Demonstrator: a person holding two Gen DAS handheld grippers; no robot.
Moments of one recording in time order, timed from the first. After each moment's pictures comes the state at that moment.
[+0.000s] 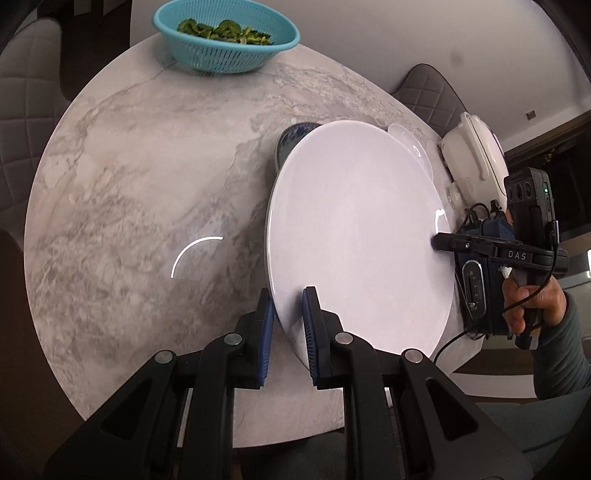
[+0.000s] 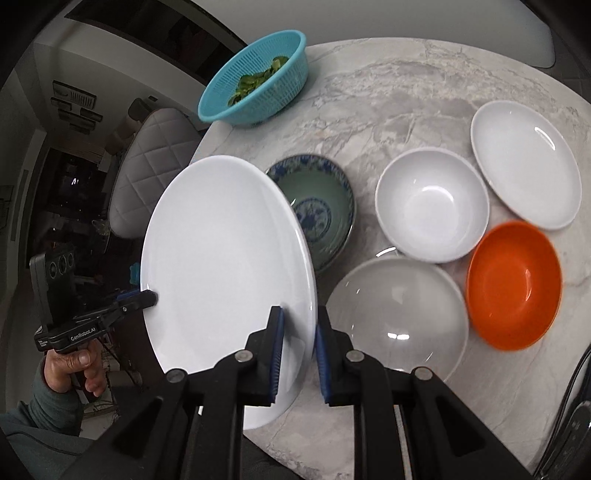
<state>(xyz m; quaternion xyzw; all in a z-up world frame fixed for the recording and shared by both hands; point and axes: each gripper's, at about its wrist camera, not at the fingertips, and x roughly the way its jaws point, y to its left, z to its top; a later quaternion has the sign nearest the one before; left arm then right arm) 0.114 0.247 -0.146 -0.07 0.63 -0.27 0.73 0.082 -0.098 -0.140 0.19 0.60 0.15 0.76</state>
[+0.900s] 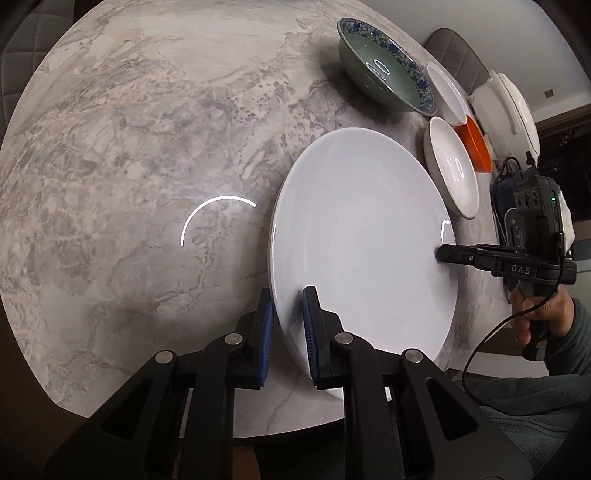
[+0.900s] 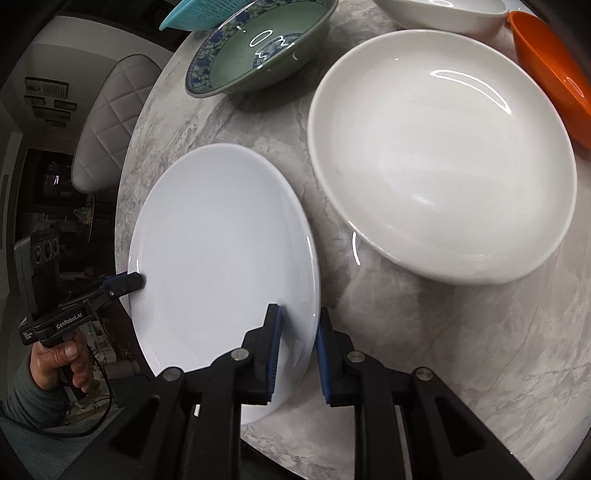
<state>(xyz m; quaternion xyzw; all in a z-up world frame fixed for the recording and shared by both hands) 0.052 0.278 -0.268 -0.05 0.67 -0.25 0.69 -0.002 -0.042 -0.267 0.20 0.65 0.12 0.72</state>
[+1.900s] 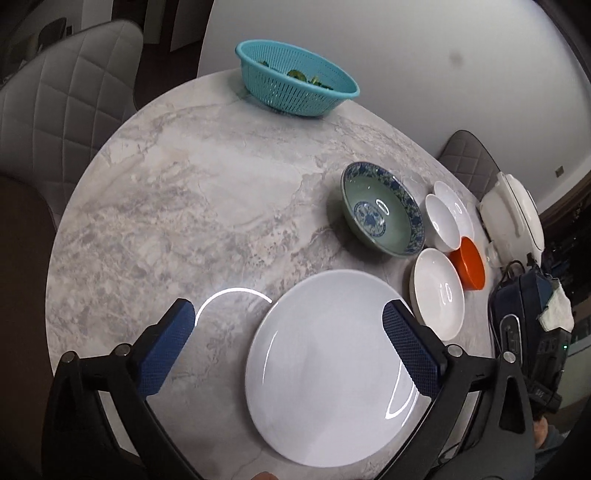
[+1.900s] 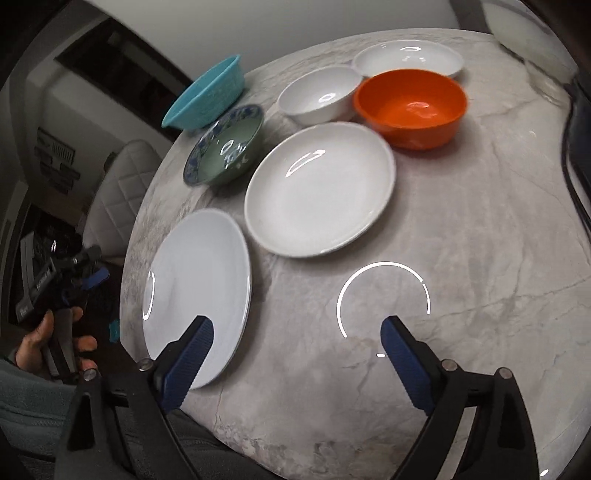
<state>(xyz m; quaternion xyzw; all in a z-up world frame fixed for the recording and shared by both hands) 0.071 0.276 -0.182 -0.11 0.52 -0.16 0.83 -0.092 -0.124 -0.210 0.26 0.49 0.04 0.83</state>
